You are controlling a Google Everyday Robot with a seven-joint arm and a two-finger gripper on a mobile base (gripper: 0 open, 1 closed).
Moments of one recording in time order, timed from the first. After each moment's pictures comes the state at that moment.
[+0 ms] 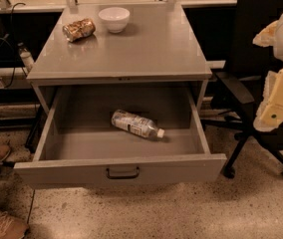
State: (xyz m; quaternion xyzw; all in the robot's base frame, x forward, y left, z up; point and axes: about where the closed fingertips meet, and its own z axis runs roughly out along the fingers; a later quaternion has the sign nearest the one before) arm 0.438 -0.213 0.988 -0.60 0.78 -0.05 0.18
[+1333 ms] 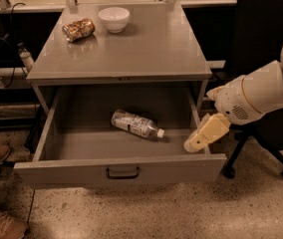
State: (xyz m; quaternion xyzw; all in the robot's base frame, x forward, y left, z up) arm 0.483 -0.145 0.840 -0.49 0.81 0.15 0.28
